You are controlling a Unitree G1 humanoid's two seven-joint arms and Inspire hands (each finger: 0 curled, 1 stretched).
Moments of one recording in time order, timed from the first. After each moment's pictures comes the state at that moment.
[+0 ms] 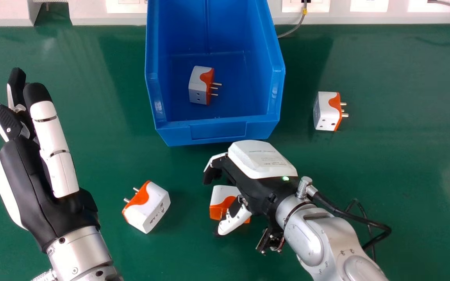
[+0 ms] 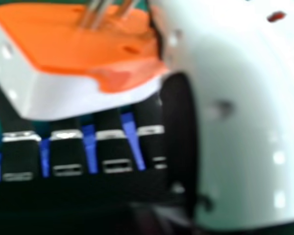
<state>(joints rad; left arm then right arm) 0.28 -0.05 -0.09 -0.40 -0.01 -0.29 0.52 -0.26 -0.15 0.57 0.12 -0.87 0.23 0.21</state>
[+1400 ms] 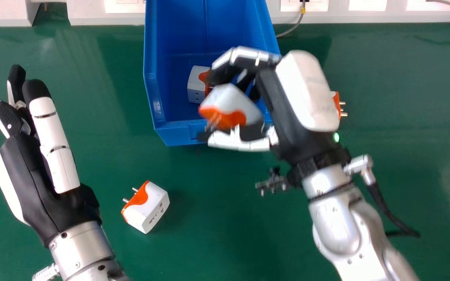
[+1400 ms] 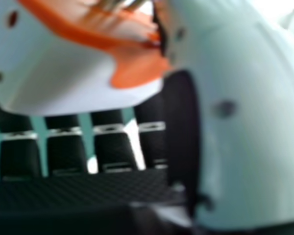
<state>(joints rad) 0.24 -0.05 -0.10 -0.38 -0.01 -0.29 0.53 -0.27 -0.11 0.34 -0.06 -0.70 -0.14 -0.27</state>
